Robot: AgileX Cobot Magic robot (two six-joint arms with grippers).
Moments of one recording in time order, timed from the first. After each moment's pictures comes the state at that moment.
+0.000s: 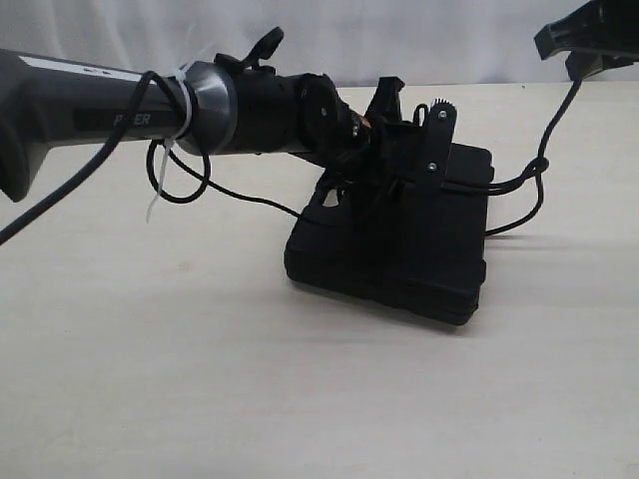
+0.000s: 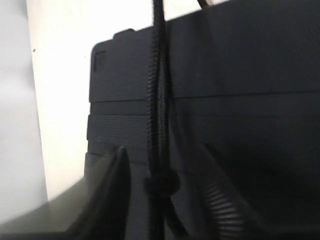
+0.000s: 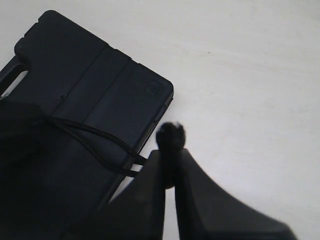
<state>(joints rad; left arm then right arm) -0.73 2.21 -1.61 -0.50 0.27 1.65 0.05 1.58 -1.44 0.00 0.93 -0.17</state>
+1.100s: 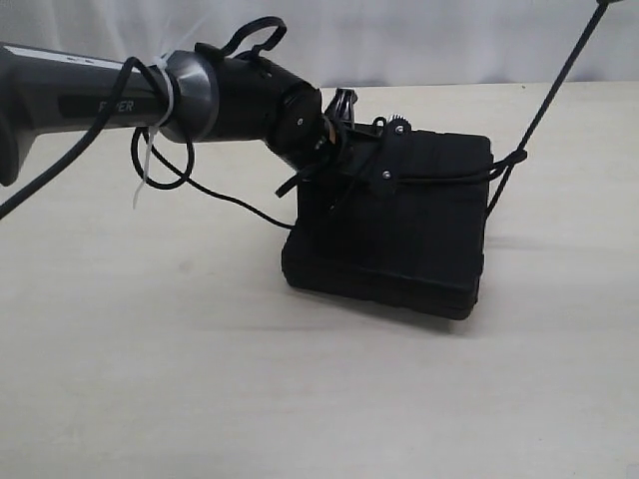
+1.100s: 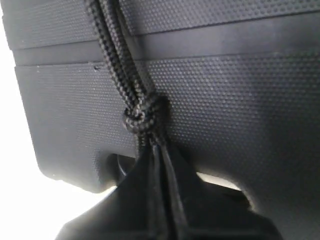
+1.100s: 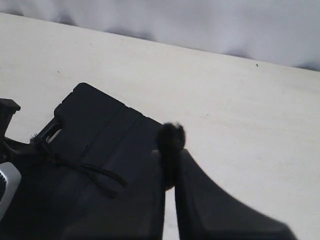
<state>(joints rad) -0.68 2.21 -1.61 0.04 0.46 1.21 0.05 1.40 -1.43 0.08 0.85 -0.21</state>
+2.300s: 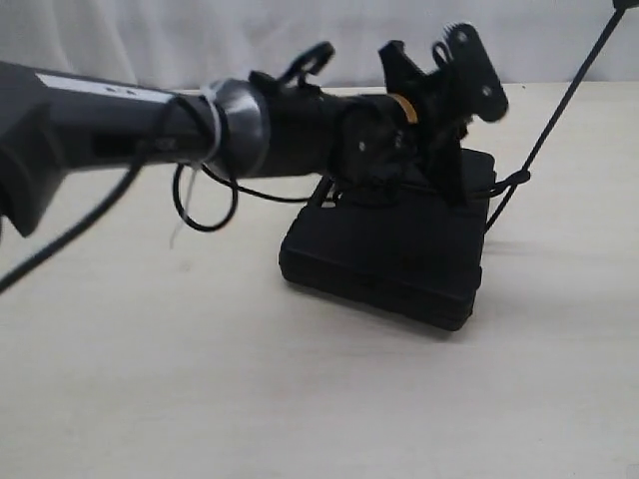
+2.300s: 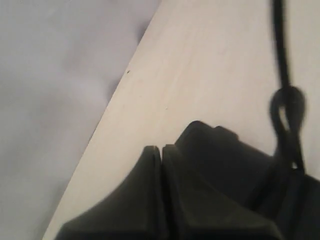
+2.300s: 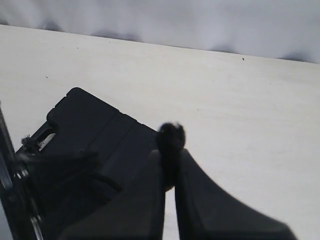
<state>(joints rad) -0.84 2.20 -1.61 -0.25 -0.09 0.86 0.05 1.36 -1.37 0.02 0.82 -0.12</state>
